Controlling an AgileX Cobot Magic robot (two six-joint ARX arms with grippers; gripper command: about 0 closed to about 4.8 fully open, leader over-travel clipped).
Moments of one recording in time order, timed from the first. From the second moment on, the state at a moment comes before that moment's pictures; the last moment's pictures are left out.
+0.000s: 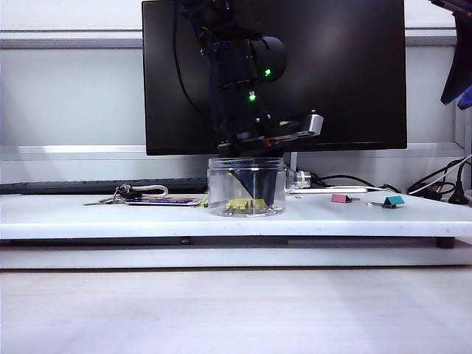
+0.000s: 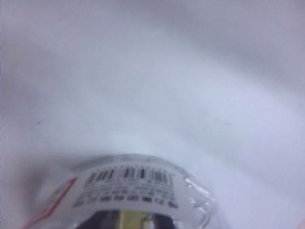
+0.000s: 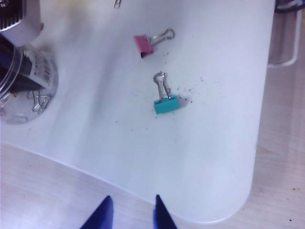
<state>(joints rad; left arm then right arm) -0.69 2.36 2.26 -1.16 0.09 0.35 0.06 1.06 0.93 -0.66 -0.29 -0.01</state>
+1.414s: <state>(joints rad) -0.69 2.32 2.26 -1.19 0.04 0.29 0.06 1.06 0.93 -0.66 -0.29 -0.01</state>
